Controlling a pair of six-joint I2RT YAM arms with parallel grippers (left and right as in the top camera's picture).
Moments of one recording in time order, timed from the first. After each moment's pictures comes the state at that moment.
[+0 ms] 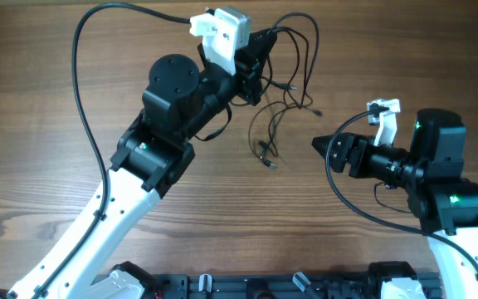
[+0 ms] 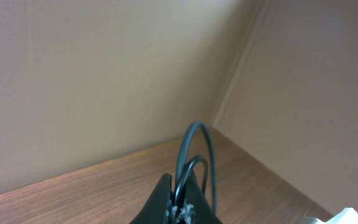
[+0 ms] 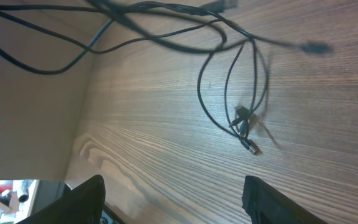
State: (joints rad) left arm -0.57 1.31 1.23 0.07 0.19 -0.25; right arm 0.03 0.95 0.89 -0.72 -0.73 0.37
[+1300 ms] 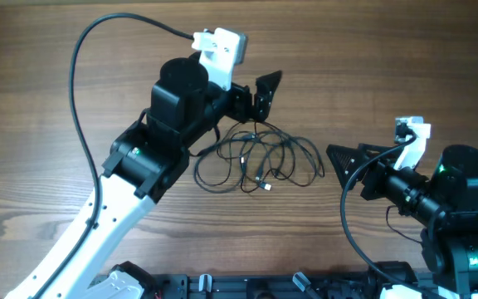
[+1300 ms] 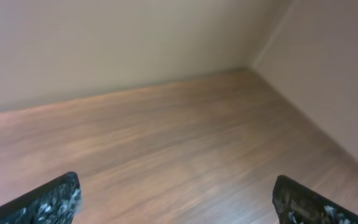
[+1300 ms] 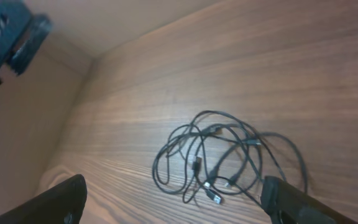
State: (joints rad) left arm -0.57 1.27 1.24 -0.32 0.07 -0.24; right arm 0.03 0.69 0.89 -0.77 -0.54 0.40
